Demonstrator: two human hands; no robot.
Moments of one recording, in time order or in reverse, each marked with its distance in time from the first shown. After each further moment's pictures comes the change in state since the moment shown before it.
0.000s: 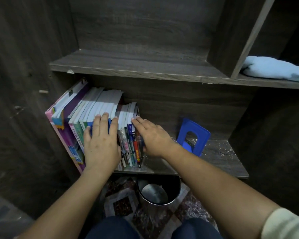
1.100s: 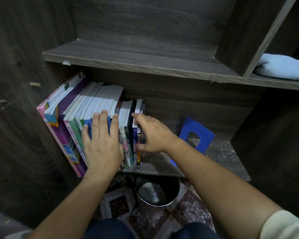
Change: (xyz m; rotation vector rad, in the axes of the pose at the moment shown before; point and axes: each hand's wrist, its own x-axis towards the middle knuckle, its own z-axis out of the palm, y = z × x) left_hand 0.000 0.008 0.014 -0.027 0.082 -0.047; right_hand 0.020 0.017 0.005 0.191 0.137 -0.154
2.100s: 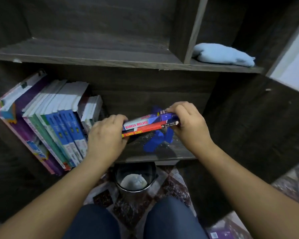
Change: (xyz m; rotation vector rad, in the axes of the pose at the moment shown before) left_hand -0.011 0.084 -0.034 -0.323 -0.002 0.294; right_hand -0.172 0.029 -0.094 -0.193 0.659 0.134
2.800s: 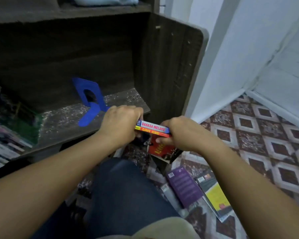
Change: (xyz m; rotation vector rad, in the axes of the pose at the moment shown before) left_hand -0.036 0.236 0.029 -0.069 -0.419 0.520; right_hand -0.171 0.039 -0.164 -0.117 -0.933 0.668
